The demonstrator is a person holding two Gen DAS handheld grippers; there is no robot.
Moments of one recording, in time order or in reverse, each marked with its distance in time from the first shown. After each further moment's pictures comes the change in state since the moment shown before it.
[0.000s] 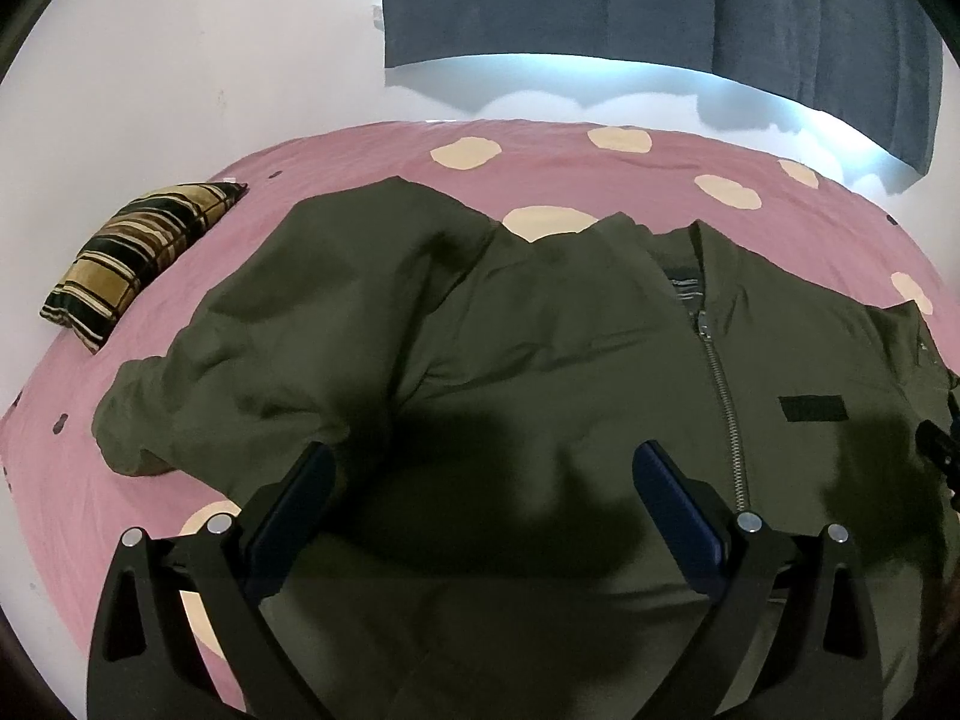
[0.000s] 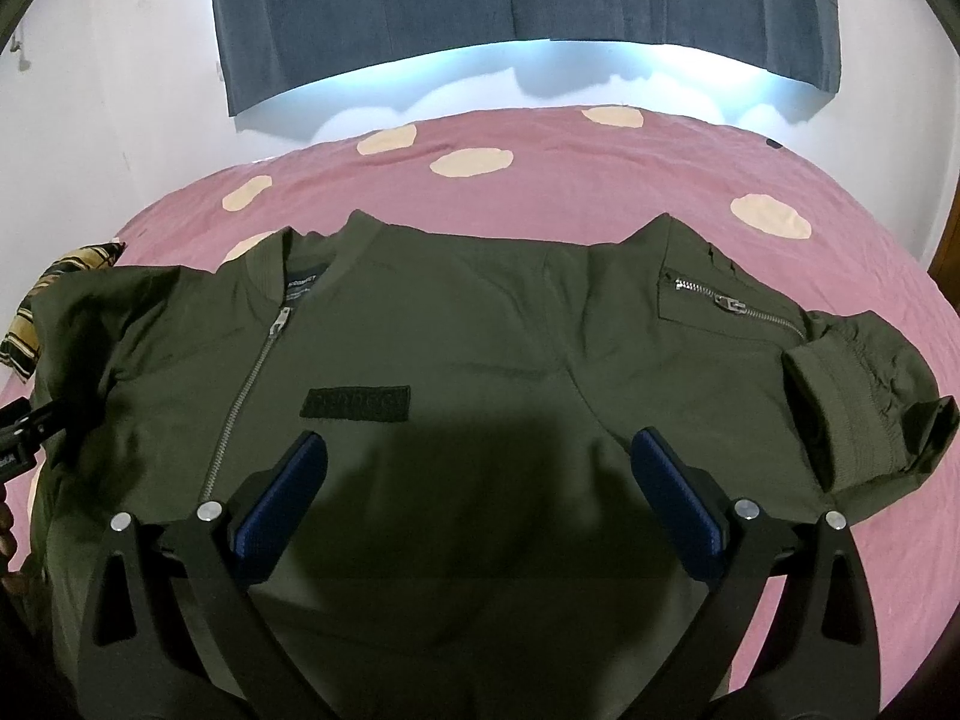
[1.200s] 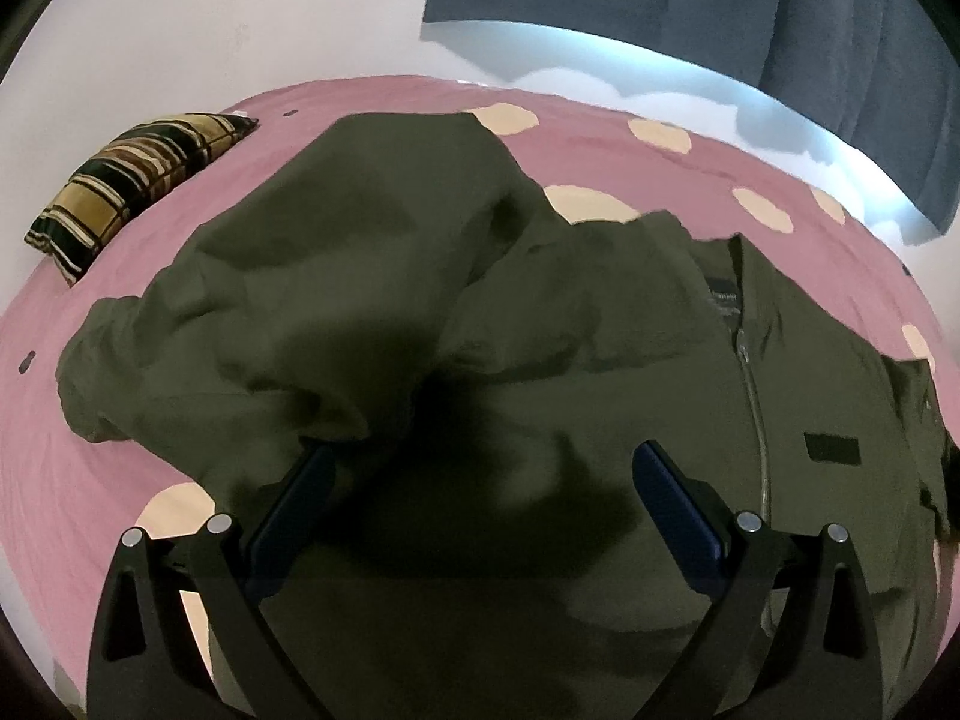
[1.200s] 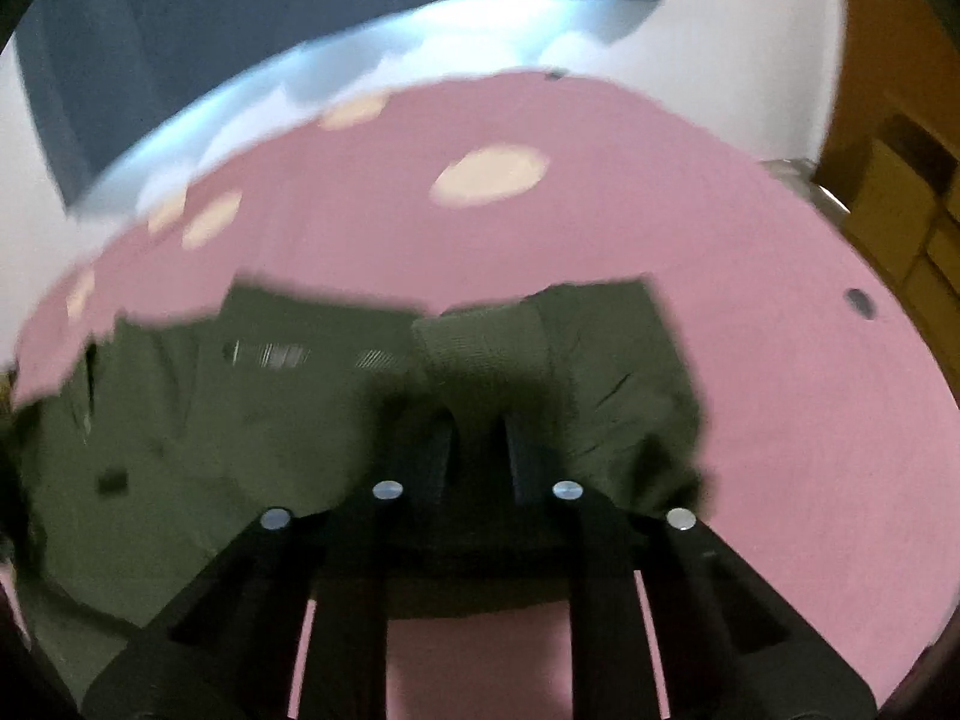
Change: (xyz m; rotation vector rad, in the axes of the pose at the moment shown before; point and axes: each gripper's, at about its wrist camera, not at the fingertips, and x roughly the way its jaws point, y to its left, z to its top) left arm 0.033 0.033 0.003 -0.151 0.054 -0.071; right arm -0.019 -0.243 0.035 0.307 0.052 -0.206
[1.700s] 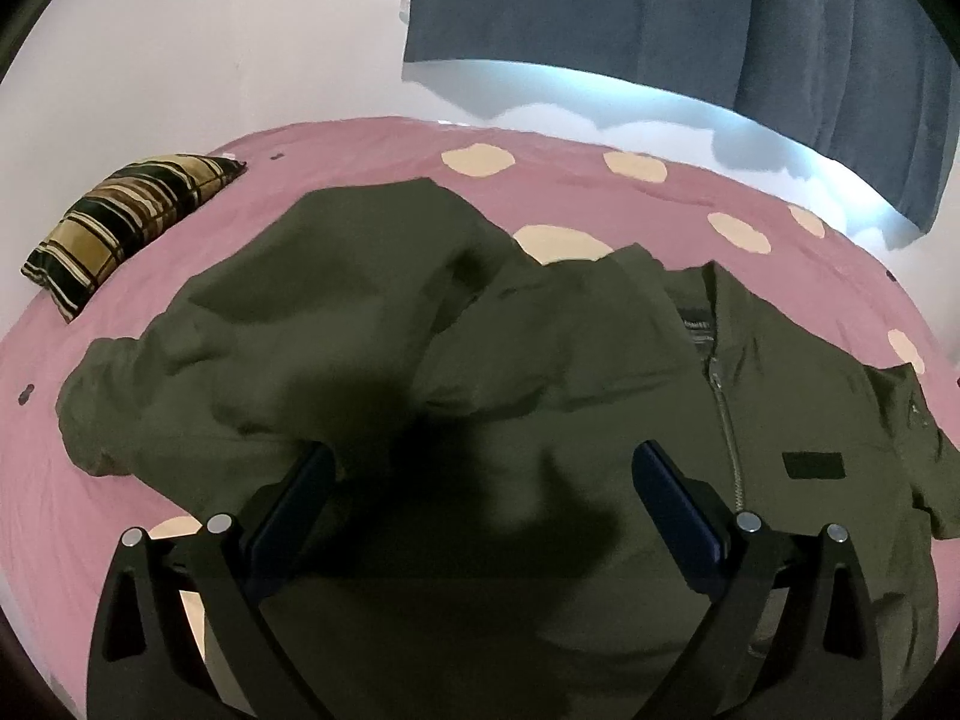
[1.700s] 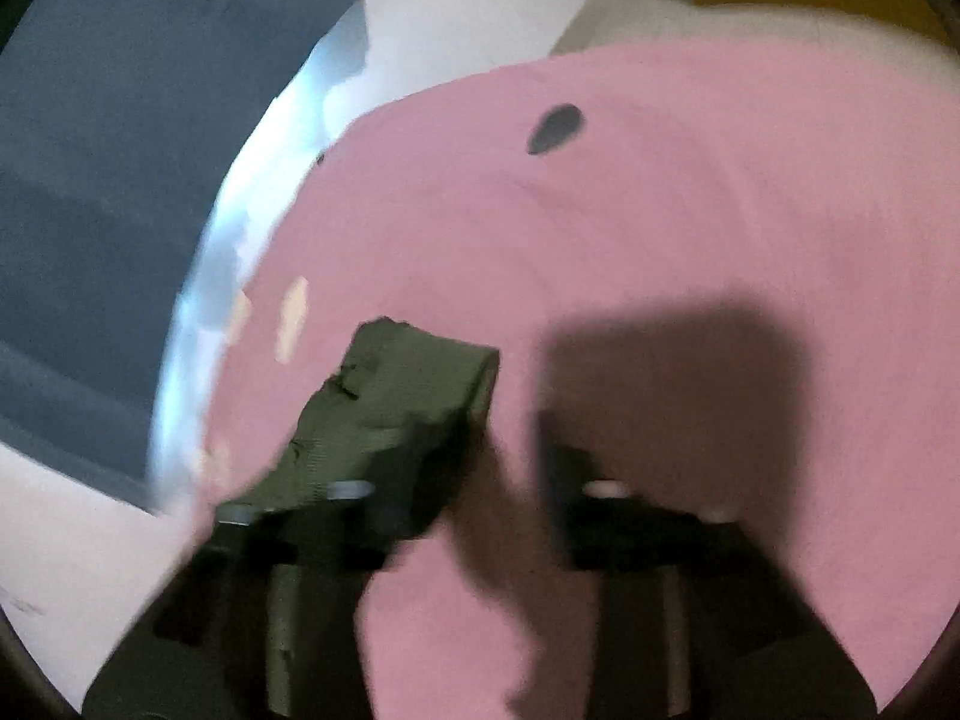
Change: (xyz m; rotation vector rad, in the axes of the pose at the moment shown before) left arm -0.012 -0.015 0.003 0.048 -0.068 -0.011; right arm 0.000 -0.224 -0.060 0.760 -0.016 0.256
